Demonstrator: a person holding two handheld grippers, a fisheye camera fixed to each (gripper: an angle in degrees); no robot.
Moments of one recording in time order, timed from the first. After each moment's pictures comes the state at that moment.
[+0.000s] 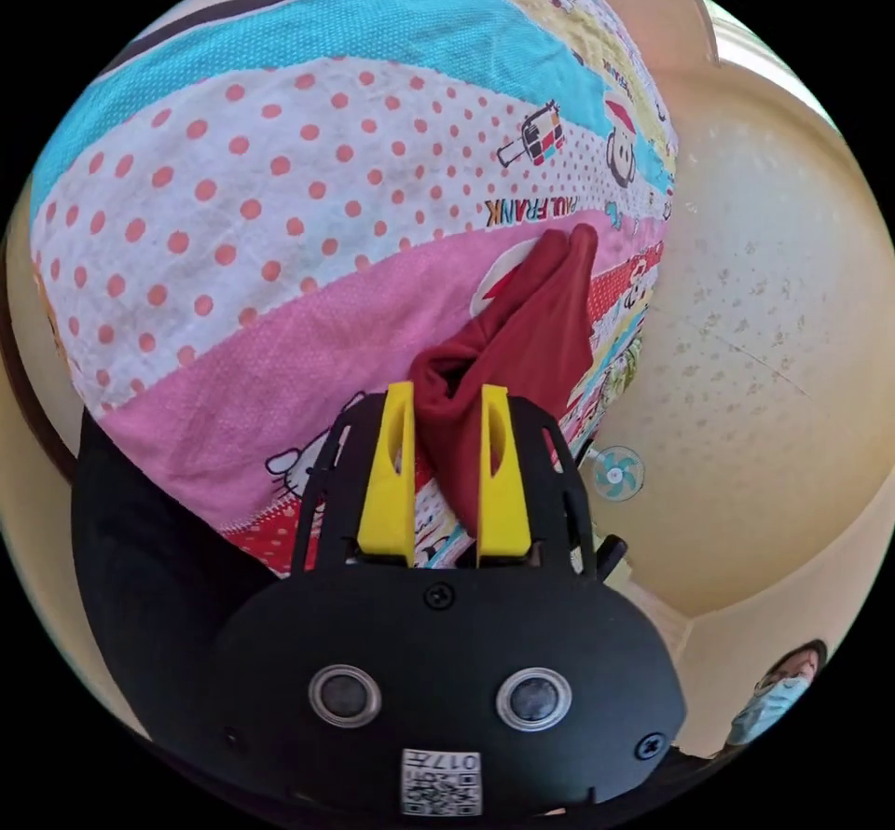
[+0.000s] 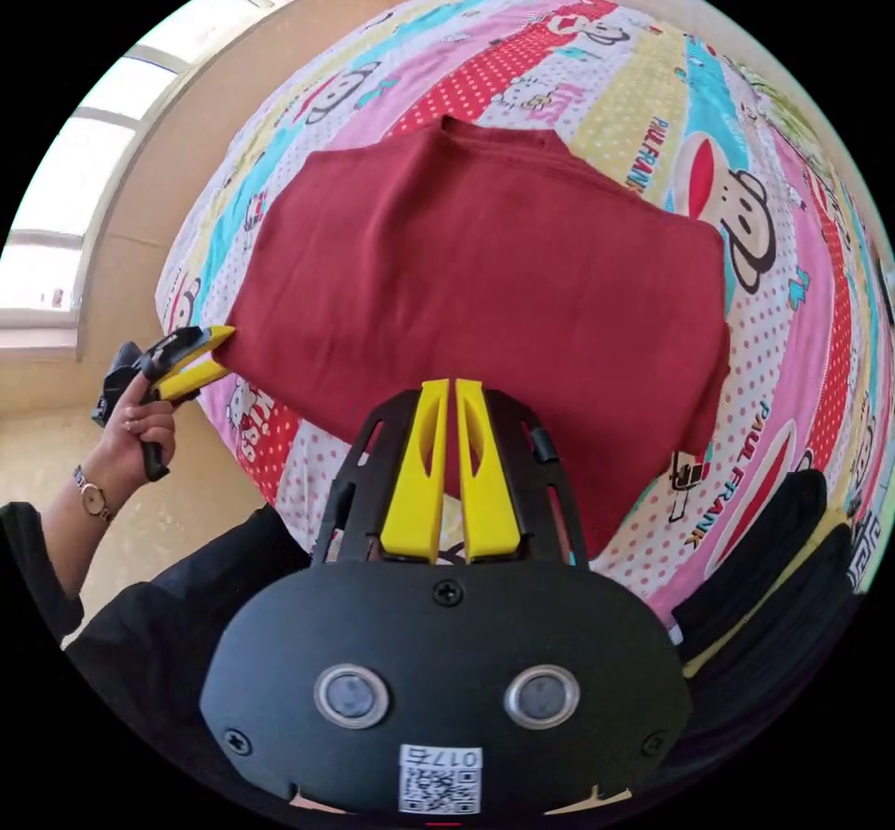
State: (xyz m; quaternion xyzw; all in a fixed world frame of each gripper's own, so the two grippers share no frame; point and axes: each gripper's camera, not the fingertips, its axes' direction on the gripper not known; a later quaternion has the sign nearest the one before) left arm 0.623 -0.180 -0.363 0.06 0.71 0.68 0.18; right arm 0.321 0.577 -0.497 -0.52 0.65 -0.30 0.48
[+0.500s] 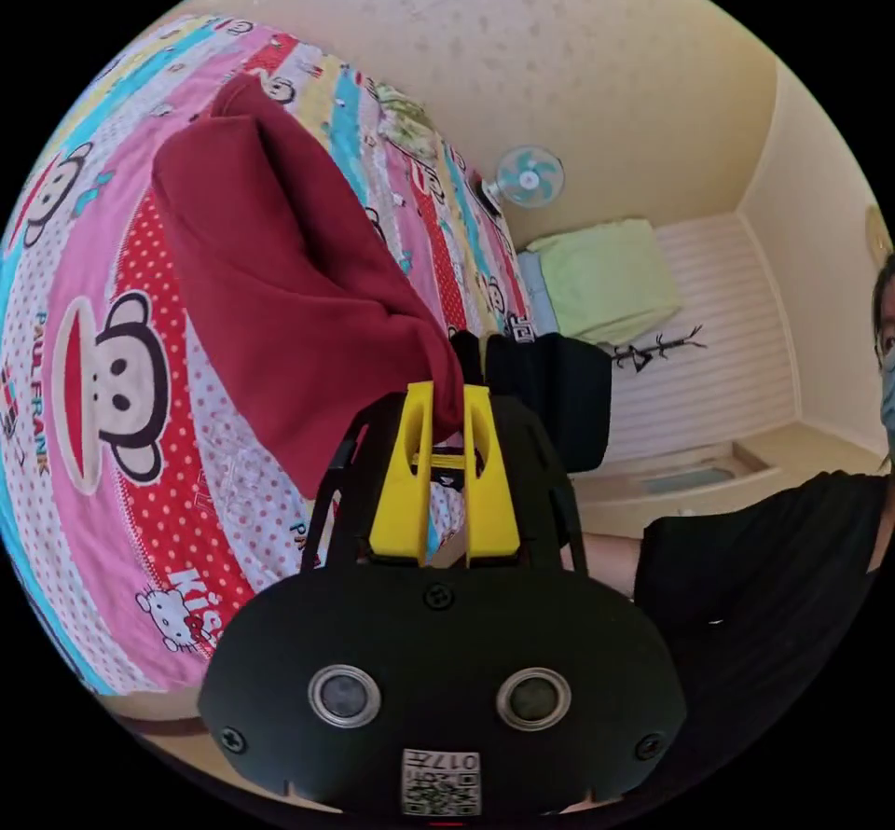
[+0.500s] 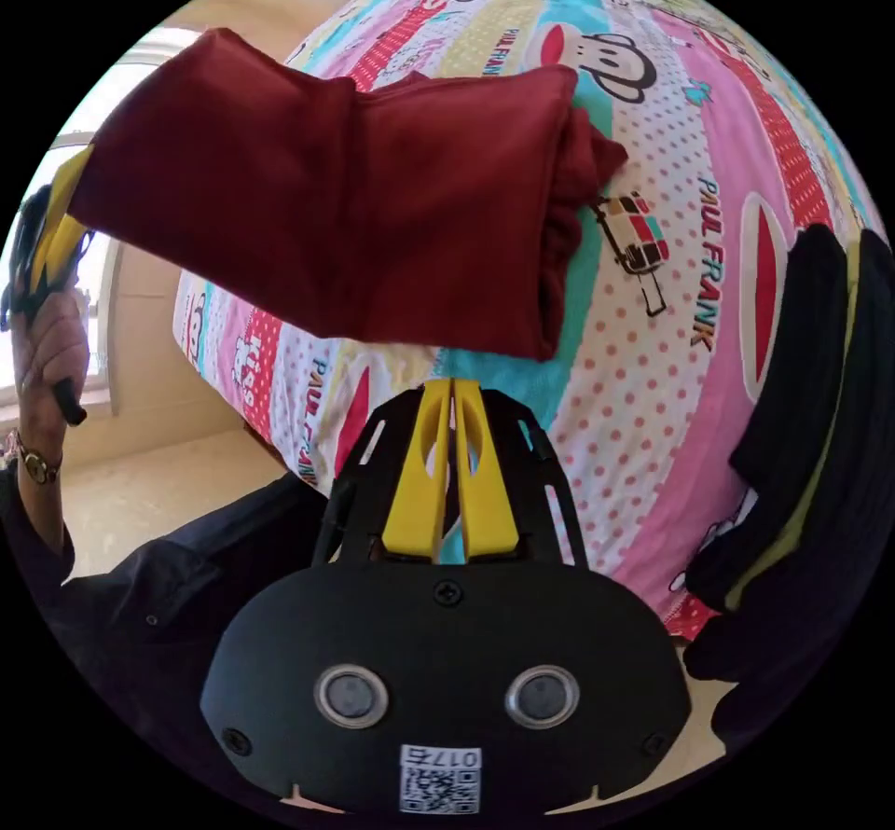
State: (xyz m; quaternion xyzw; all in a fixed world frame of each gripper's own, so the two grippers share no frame) left arm 0.438 0.060 -0.185 0.41 0.33 0.84 -0.16; right arm 0.249 0.548 -0.679 -0.43 0.65 -0.22 0.59
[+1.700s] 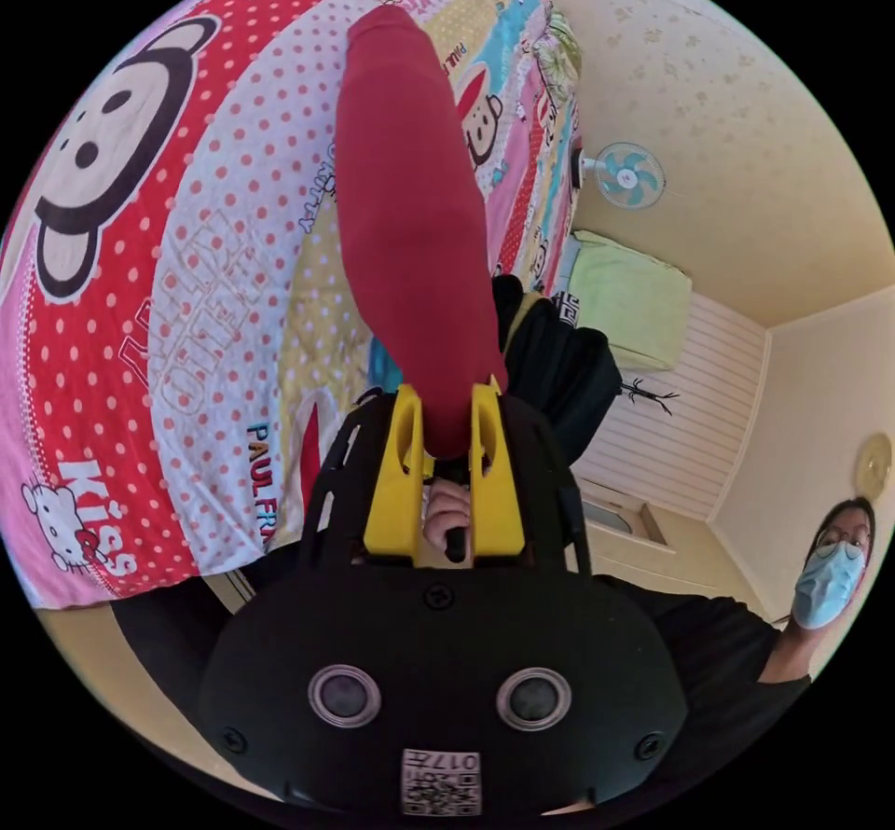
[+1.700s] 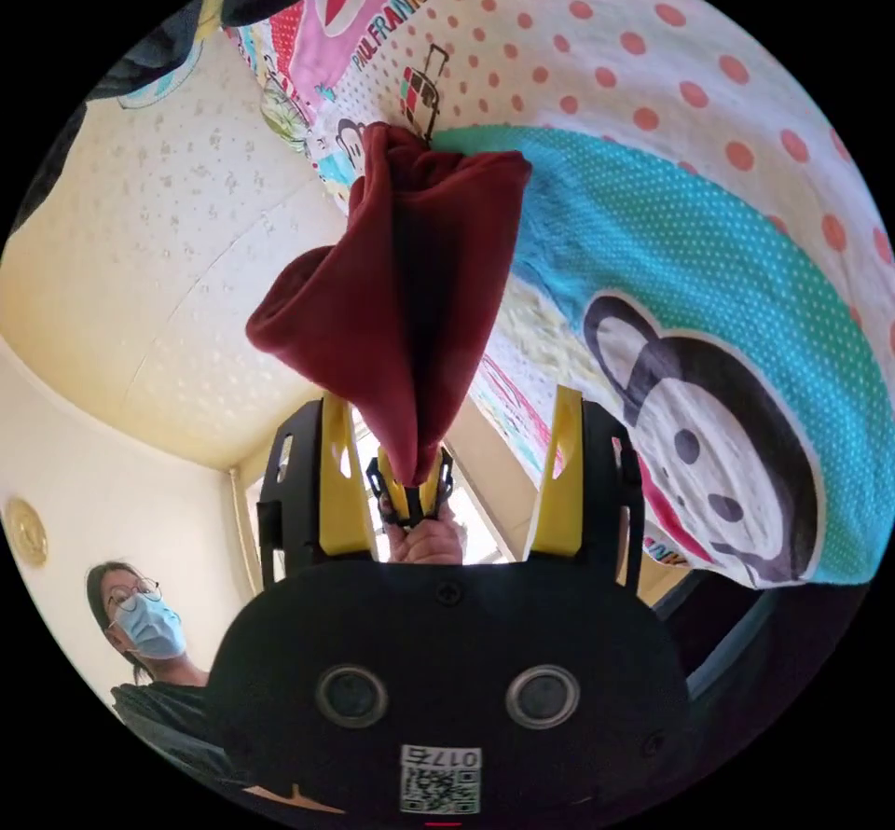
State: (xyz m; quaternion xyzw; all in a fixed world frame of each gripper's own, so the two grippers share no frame) left arm 0.564 0.027 -0.170 0.24 0.33 0.91 0.03; right arm 0.280 0.497 -0.829 -0.05 0.19 0.20 0.96
